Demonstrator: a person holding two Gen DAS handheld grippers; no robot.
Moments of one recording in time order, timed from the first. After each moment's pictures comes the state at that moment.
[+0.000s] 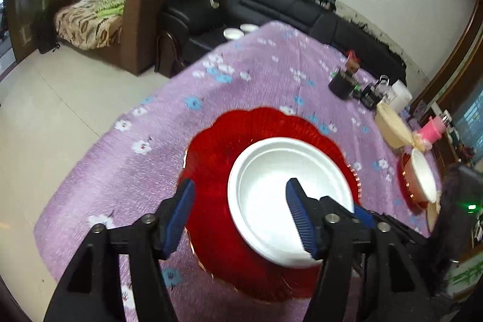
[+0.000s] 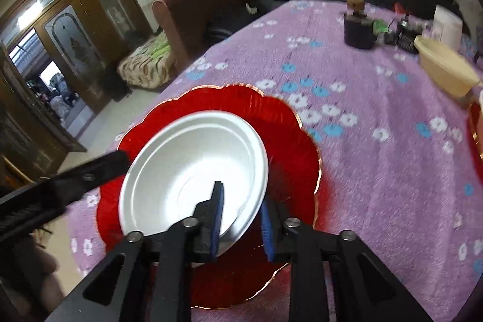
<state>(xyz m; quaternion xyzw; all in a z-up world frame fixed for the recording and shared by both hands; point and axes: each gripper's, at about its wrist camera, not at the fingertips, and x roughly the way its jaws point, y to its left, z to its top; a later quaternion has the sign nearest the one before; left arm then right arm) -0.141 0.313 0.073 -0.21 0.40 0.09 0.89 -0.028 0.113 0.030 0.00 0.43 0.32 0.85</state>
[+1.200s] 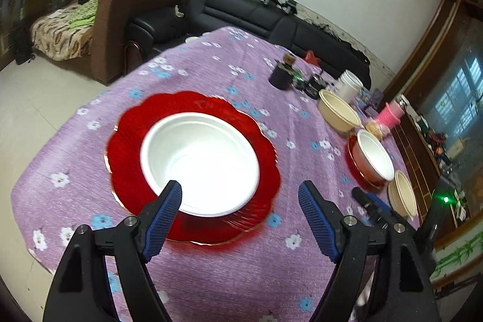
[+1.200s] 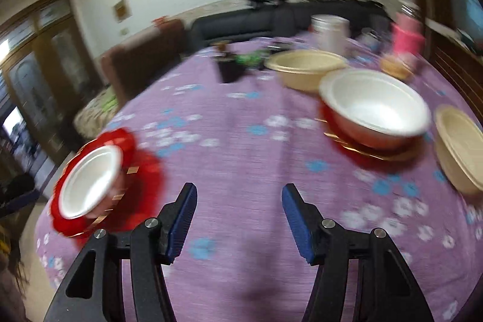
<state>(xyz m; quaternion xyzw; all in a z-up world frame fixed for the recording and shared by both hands) -0.176 0.230 0.095 -0.20 0.38 0.02 0.90 -0.042 -0.078 0.042 0.07 0.36 0.17 0.91</state>
